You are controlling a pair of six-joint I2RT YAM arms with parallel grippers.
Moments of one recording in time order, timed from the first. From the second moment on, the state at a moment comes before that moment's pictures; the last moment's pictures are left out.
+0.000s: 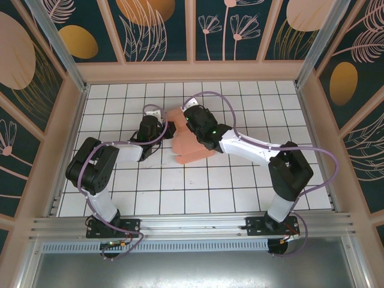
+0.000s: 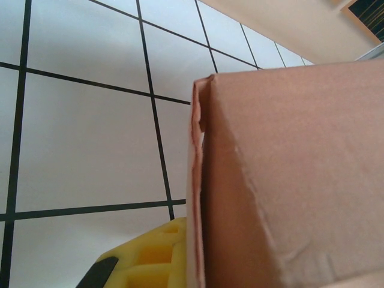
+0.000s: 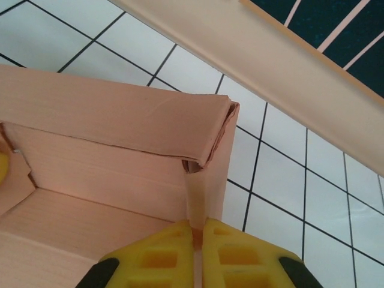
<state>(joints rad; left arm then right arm) -0.44 1.78 0.79 0.55 0.16 -0.65 0.84 1.73 1.26 -0.17 0.63 -0.12</state>
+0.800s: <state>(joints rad) -0.44 1.78 0.79 0.55 0.16 -0.65 0.86 1.80 1.29 -0.15 0.75 -0.16</state>
